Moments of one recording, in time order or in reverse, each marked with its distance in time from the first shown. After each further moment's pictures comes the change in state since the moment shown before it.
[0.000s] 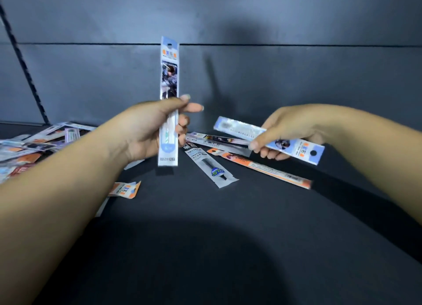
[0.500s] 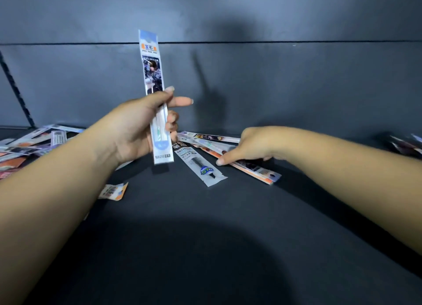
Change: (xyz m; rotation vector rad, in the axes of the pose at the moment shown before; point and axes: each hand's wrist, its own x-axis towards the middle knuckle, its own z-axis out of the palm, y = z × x) left_hand 0.002 -0.001 0.008 -0.027 0.026 0.055; right_hand 0.010 -0.004 0.036 -0.342 0.099 0.106
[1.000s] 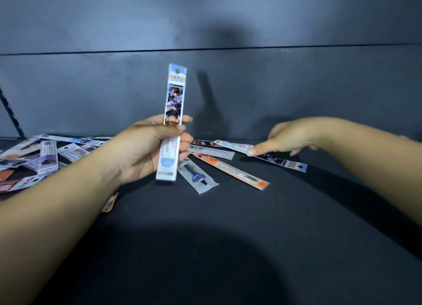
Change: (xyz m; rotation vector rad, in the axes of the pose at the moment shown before) left_hand -0.003 -0.018 0.013 0.007 -0.027 -0.010; right_hand -0.005 0.052 -0.029 0.015 -0.056 0.138
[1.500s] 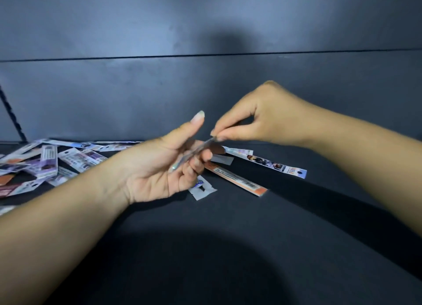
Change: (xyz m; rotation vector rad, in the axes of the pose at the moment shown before) left_hand -0.026 0.008 0.026 -0.038 -0.356 -0.227; right_hand -0.040 -0.034 -0.008 0.035 0.541 -1.011
